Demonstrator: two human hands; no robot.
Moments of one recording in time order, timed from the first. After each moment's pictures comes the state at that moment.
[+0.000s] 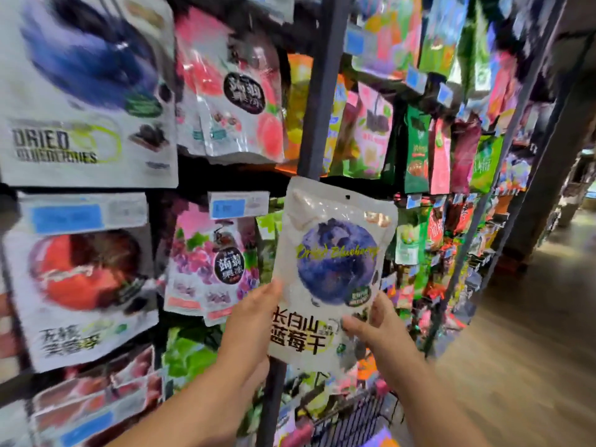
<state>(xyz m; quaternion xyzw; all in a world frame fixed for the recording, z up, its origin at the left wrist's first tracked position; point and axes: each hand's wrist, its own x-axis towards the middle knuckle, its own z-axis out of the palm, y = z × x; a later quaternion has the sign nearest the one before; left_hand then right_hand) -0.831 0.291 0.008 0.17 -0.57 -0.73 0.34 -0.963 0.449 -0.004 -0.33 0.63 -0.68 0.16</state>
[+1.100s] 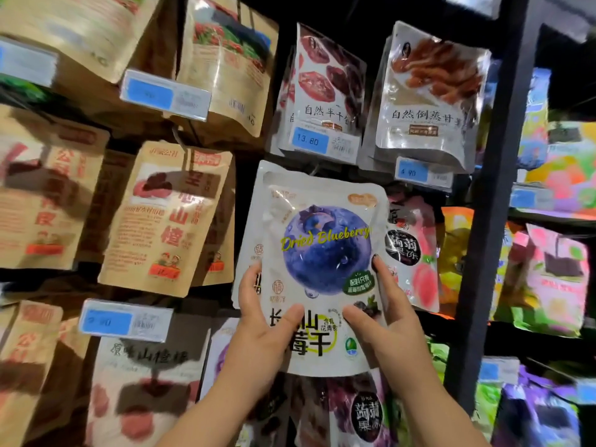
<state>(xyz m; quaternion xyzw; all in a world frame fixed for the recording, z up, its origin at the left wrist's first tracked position) -0.691 0.193 0.142 0.17 -0.62 -0.39 0.65 -0.862 0.248 0.167 -0.61 0.39 -0.68 0.11</state>
